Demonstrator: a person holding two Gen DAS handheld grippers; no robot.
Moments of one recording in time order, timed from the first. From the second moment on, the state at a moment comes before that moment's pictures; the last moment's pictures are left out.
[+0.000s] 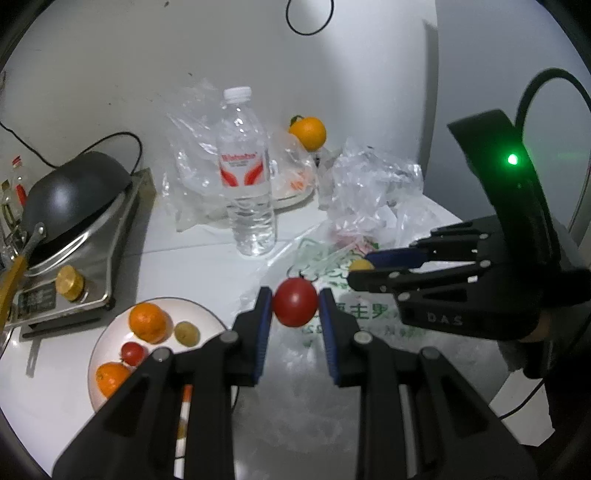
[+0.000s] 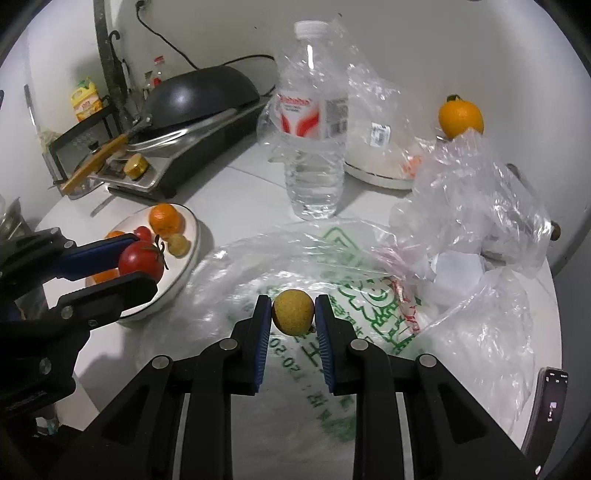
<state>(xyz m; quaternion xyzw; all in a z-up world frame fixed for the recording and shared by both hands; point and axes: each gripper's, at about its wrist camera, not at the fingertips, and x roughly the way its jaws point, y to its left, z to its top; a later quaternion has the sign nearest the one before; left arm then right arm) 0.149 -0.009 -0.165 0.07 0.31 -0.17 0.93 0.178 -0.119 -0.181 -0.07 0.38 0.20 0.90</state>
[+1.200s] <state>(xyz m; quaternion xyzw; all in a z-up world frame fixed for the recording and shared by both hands) 0.101 0.109 -0.192 0.03 0.32 -0.12 0.94 0.145 0.008 -0.164 -0.13 0.37 0.25 0.89</state>
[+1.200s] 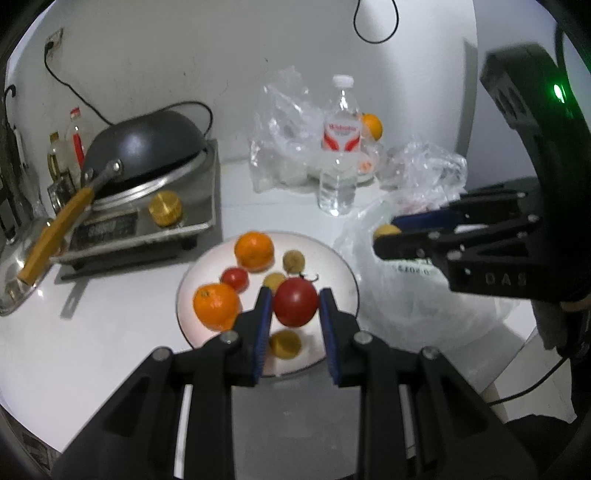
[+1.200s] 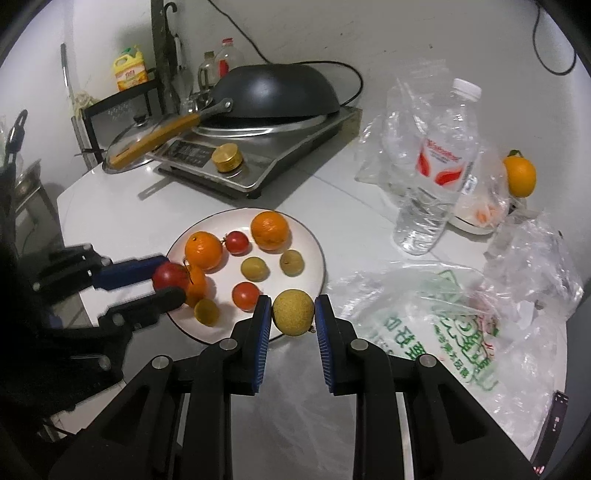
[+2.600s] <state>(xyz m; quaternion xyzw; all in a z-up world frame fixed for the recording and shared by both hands) 0.120 0.108 -0.225 0.02 0.35 -0.14 0.93 0.191 0.041 -0.222 -0.13 0.45 0.27 0.84</state>
